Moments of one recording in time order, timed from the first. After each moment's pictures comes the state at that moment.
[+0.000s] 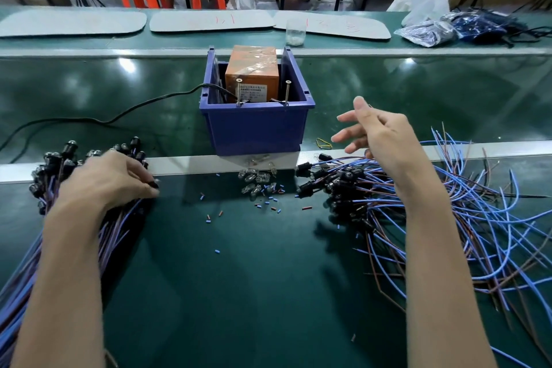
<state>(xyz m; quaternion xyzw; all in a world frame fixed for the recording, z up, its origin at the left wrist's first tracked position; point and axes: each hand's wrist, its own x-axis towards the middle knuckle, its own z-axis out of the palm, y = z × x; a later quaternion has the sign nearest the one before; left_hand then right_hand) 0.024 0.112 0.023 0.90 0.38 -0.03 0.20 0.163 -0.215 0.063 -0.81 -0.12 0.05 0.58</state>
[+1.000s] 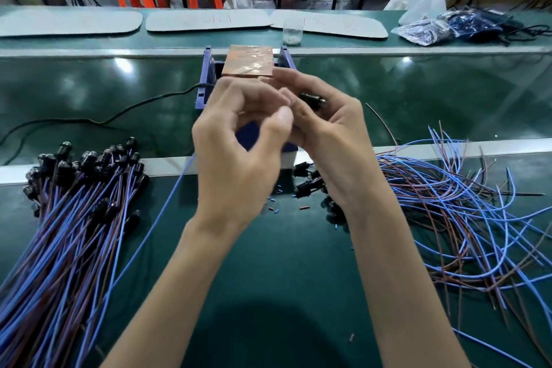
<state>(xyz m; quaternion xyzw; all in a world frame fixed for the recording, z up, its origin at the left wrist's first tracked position) 0.050 -0.070 0.084 0.73 -0.01 0.42 0.55 0.113 -0.159 0.086 -0.50 -0.26 0.15 0.81</state>
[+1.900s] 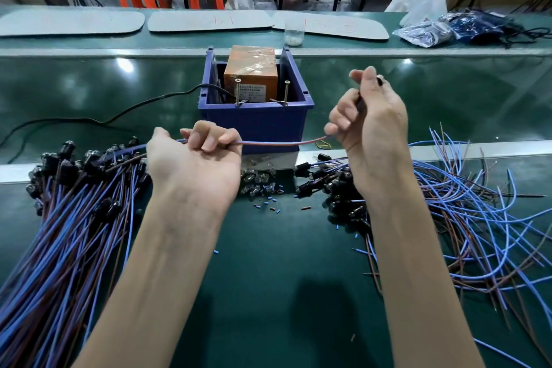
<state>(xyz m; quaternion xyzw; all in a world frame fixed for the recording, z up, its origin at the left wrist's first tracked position) 0.052 -0.041 0.093 0.07 0.23 0.28 0.93 0.138 -0.176 0.088 -0.47 -0.11 0.07 0.87</state>
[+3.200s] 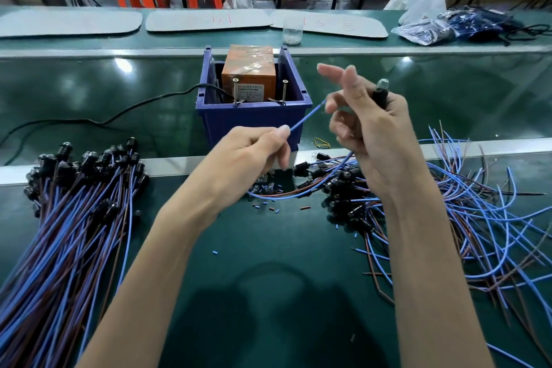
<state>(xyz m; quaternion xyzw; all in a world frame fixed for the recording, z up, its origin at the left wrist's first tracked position) 0.056 -0.043 0.074 0.82 0.03 0.05 0.57 0.138 -0.195 0.087 -0.59 -0.21 0.09 0.77</state>
